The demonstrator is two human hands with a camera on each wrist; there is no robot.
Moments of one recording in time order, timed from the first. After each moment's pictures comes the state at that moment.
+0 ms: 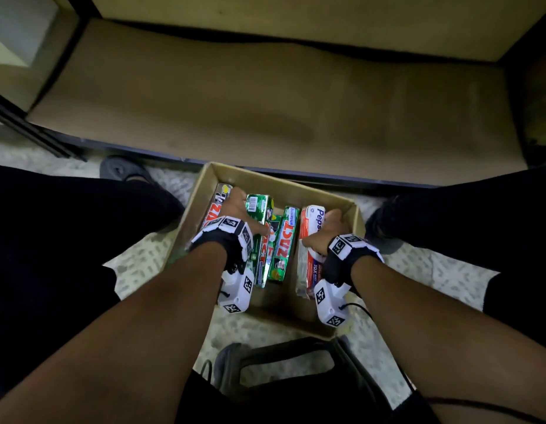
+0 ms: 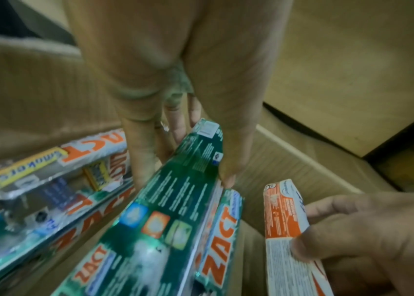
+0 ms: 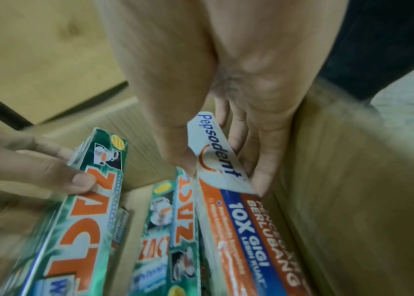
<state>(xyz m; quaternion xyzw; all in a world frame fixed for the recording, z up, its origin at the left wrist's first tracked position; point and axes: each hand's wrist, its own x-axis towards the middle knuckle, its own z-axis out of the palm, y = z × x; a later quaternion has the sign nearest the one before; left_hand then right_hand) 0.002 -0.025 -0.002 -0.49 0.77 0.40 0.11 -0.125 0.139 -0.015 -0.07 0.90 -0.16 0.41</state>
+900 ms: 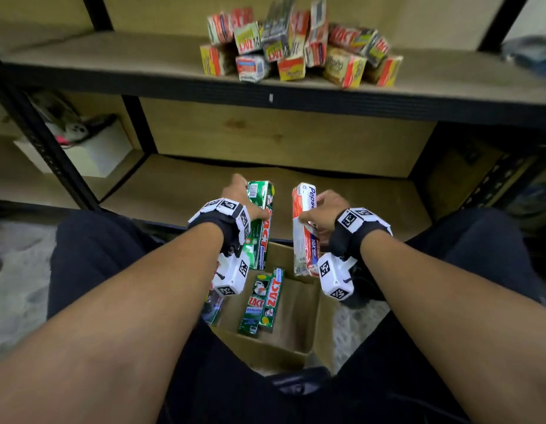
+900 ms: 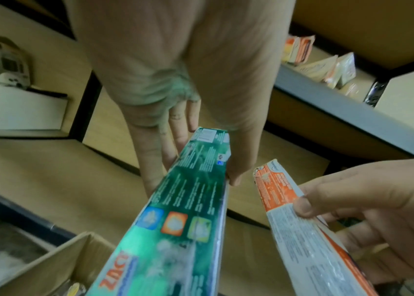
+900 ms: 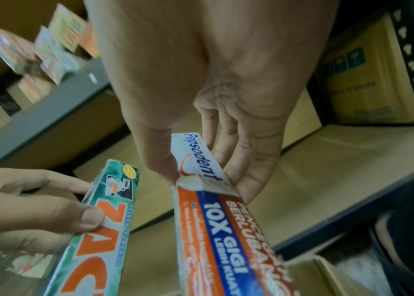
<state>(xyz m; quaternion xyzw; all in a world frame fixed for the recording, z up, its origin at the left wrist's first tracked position) 0.019 0.019 0.226 -0.41 0.84 0.34 -0.11 -0.117 0.168 0.222 -0.23 0.89 -0.31 0.24</state>
